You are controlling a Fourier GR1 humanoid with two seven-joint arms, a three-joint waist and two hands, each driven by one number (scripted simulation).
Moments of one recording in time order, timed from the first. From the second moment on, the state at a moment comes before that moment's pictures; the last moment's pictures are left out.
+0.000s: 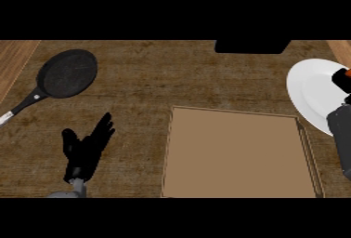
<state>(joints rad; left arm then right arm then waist) 0.00 0.09 -0.06 -1.42 0.09 0.01 0.21 -0.74 -0.42 -0.57 -0.52 1.36 -1.22 0.76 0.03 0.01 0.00</state>
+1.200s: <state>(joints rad) 0.00 0.07 -0.06 -1.45 0.08 0.03 0.24 -0.65 -0.47 -0.87 -0.58 0.54 -0.94 -0.06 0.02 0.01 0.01</state>
